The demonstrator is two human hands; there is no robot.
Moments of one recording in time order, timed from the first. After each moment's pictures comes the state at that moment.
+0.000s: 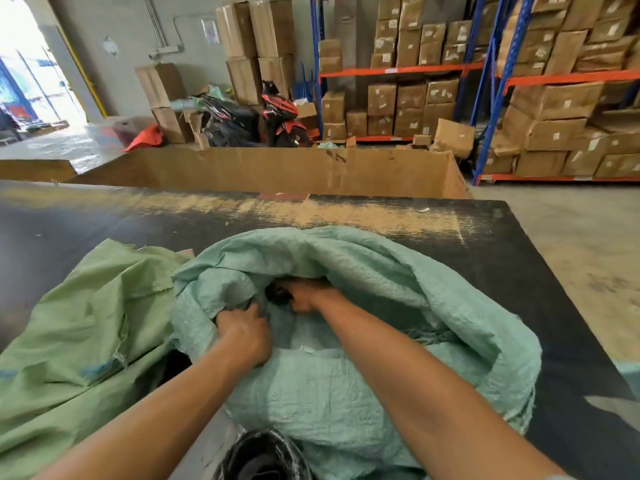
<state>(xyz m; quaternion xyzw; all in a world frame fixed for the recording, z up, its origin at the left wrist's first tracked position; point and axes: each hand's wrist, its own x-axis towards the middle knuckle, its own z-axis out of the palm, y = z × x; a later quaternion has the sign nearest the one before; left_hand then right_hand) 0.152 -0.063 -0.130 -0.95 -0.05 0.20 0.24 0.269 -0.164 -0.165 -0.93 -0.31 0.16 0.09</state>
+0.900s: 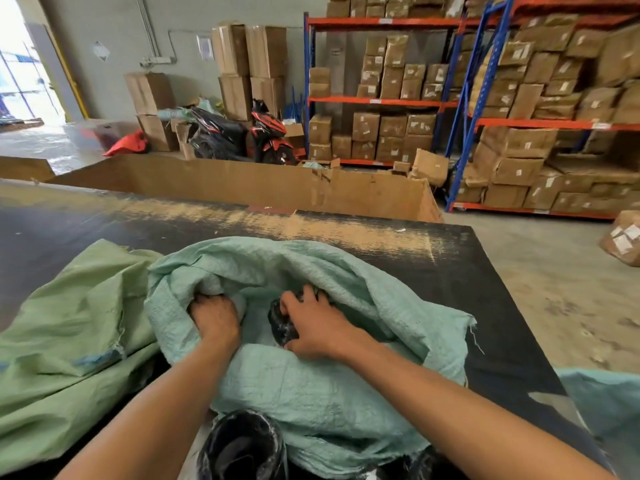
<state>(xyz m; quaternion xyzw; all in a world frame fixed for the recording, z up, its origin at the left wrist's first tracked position) 0.171 -0.028 -0.157 -0.95 -0.24 0.05 0.21 0.132 -0.220 -0.088 -0.95 -0.27 0.09 0.12</state>
